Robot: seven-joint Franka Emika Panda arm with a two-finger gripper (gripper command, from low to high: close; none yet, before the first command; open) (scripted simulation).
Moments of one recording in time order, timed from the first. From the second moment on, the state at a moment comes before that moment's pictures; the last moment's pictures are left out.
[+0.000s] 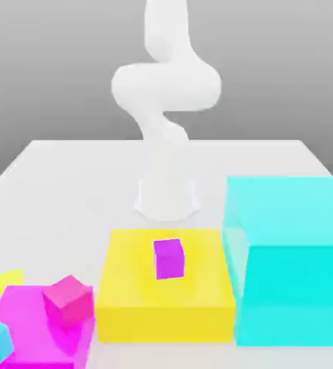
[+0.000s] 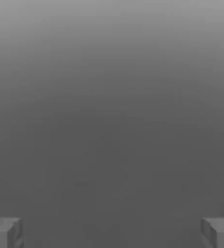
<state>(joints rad) 0.02 -0.72 -0.07 -2.32 0.01 2.33 0.71</state>
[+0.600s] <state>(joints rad) 0.11 -0.14 -0.53 -2.45 0.22 2.57 -0.08</state>
